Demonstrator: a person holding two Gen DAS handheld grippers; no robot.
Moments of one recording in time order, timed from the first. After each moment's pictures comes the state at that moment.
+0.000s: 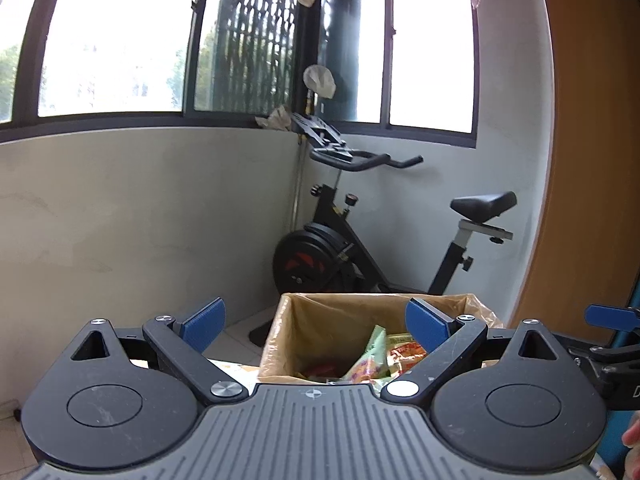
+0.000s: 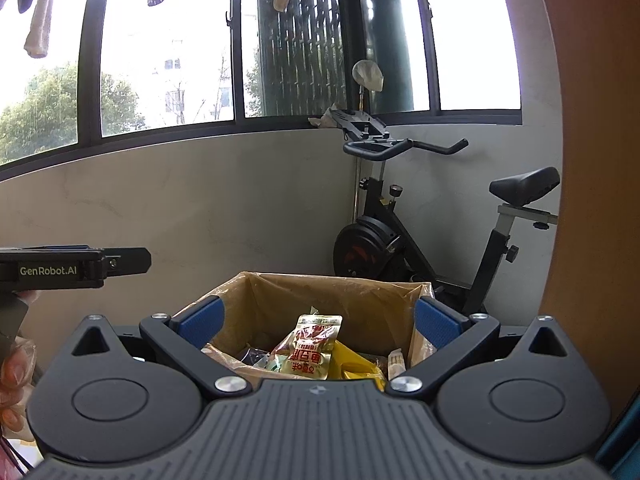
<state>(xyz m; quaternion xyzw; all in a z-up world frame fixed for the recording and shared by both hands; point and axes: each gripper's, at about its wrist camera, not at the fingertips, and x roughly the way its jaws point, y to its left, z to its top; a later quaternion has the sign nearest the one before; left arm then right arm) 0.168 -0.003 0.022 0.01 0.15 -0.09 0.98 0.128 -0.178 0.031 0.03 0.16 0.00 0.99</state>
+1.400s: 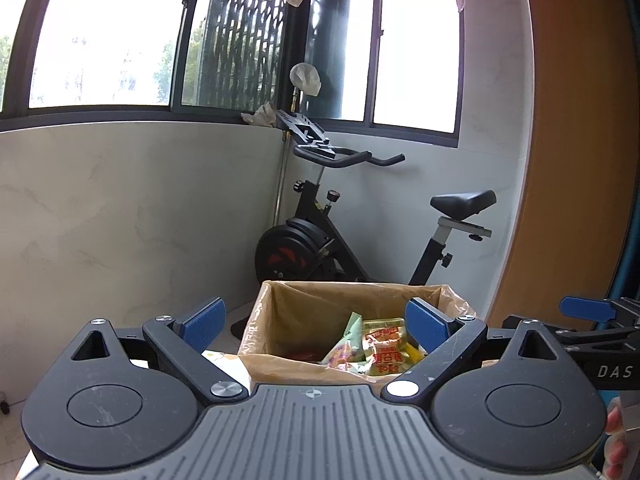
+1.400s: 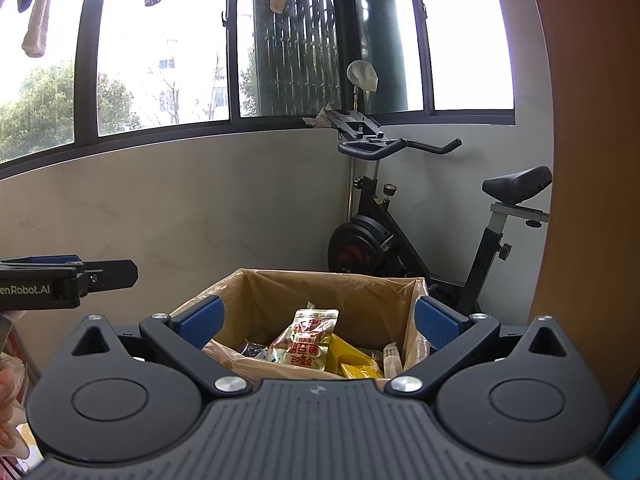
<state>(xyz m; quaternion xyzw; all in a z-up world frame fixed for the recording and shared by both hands) 0.159 0.010 0.019 0.00 0.16 -0.13 0.98 0.118 -0.179 0.034 0.03 0.16 -0.01 0.99</state>
